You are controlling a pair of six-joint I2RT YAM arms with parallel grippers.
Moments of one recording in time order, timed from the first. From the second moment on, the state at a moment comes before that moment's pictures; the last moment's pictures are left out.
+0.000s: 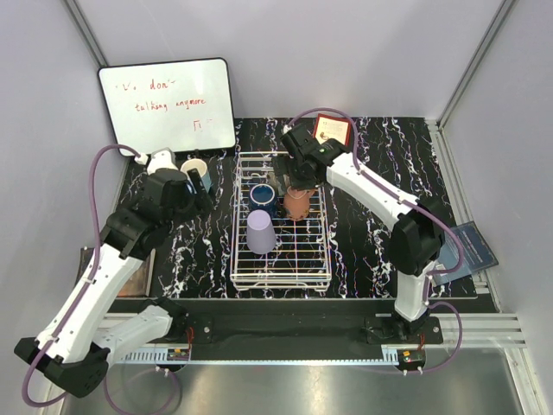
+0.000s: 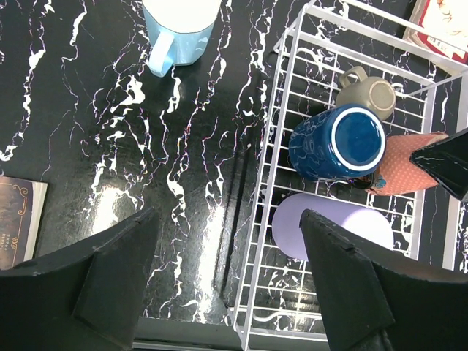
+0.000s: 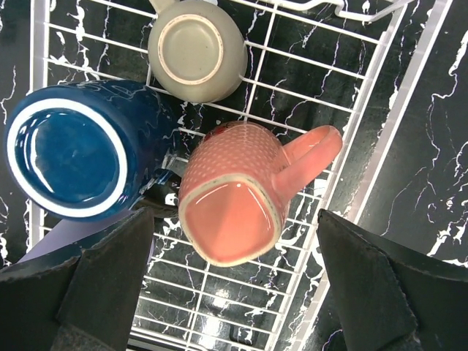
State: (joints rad) left arm -0.50 0.93 1.19 -0.95 -0.41 -0.64; right arm 0.69 1.90 1.79 -0.89 0.17 0.38
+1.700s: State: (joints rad) left arm -0.50 0.99 1.03 -0.62 -0.15 -0.66; right arm 0.50 1.11 1.37 -0.48 -0.32 0.72
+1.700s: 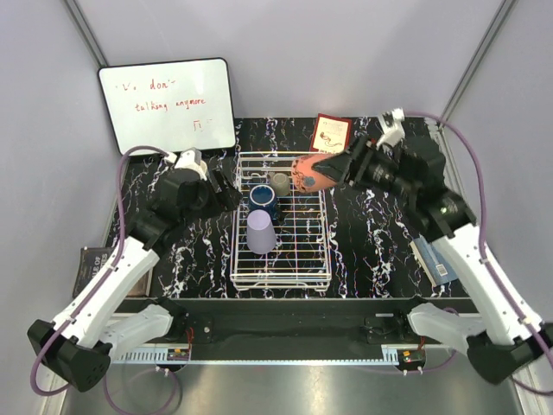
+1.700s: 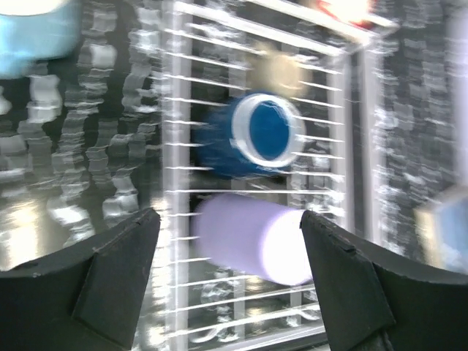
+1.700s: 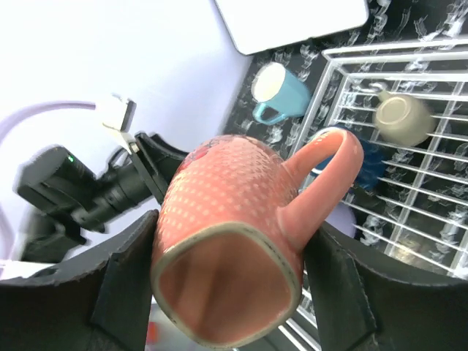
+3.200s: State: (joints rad) left arm -0.78 1.15 0.82 0.52 0.36 -1.05; right arm 0.38 1.18 0.81 0.48 -0.82 1.38
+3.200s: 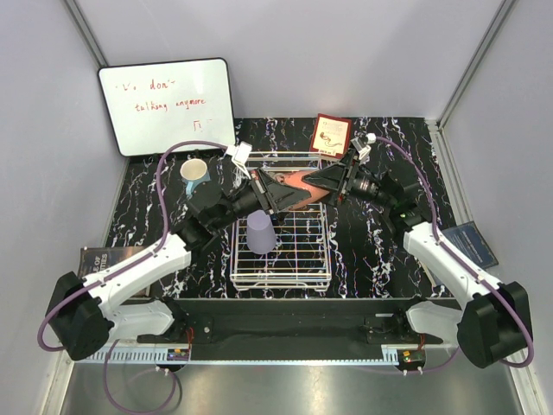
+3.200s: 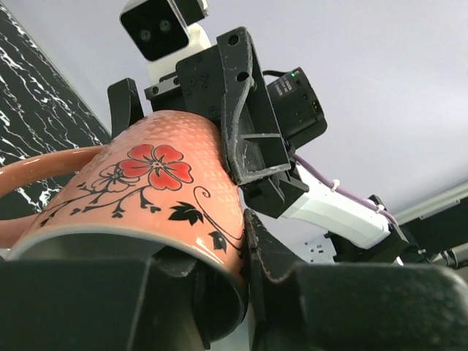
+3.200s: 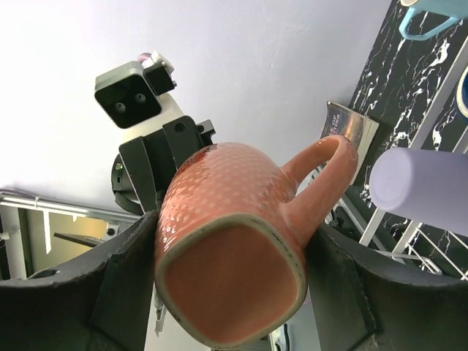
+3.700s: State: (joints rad) left arm -0.83 1.00 1.01 -0.10 0.04 -0.78; right arm 0.40 1.08 1.00 0.02 -0.72 1.04
